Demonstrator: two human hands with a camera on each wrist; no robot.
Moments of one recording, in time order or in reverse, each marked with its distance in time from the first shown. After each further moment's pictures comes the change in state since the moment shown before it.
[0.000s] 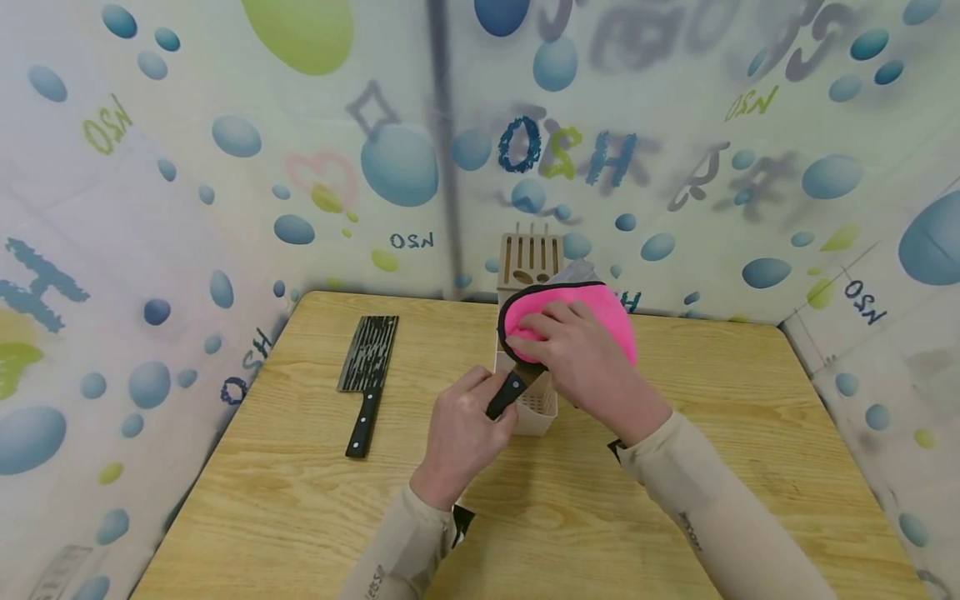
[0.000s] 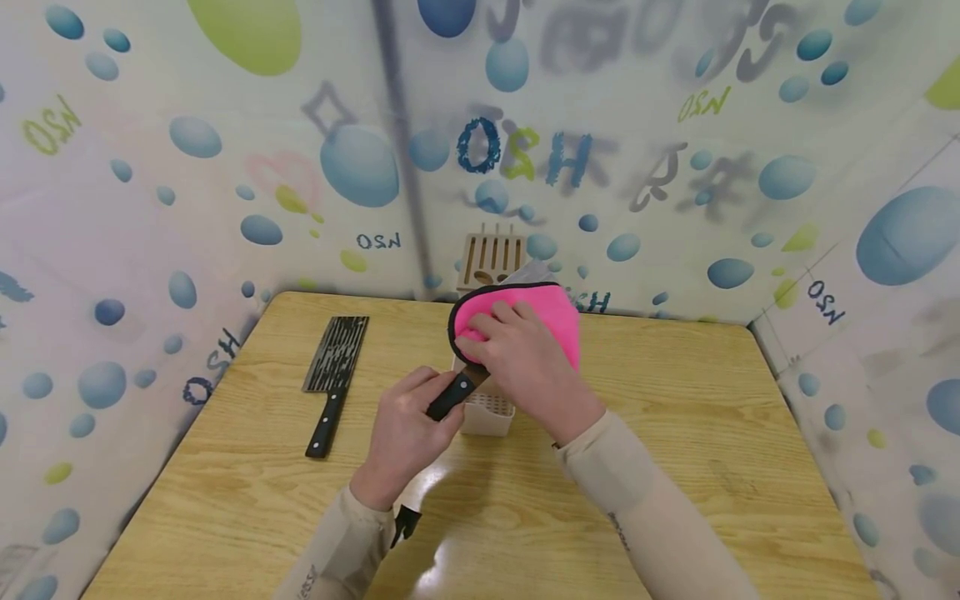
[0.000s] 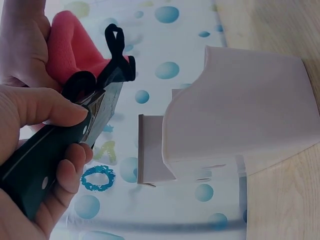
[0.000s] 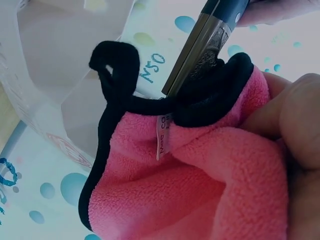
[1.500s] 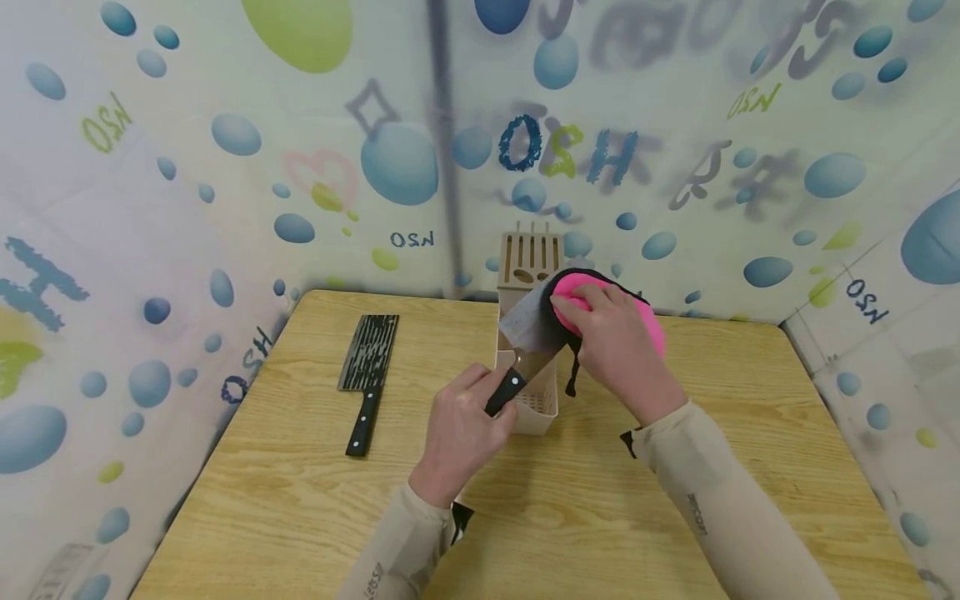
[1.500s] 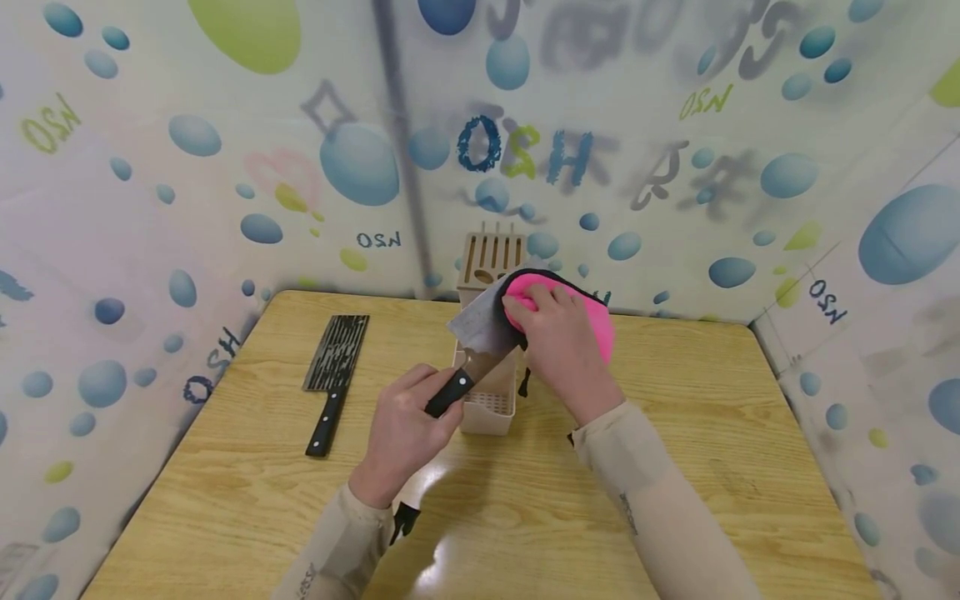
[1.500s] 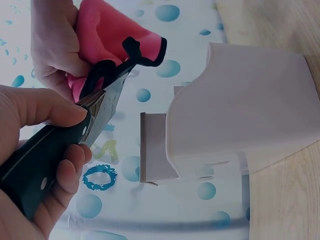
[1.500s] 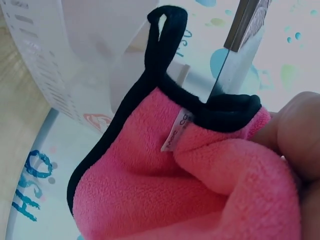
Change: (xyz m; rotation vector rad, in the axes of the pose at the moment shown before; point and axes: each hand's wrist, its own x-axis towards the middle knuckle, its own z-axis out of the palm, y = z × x) left_hand 0.003 0.001 -0.003 -0.005 0.010 -0.014; right_hand -0.016 0.032 0.016 0.061 0.072 0.316
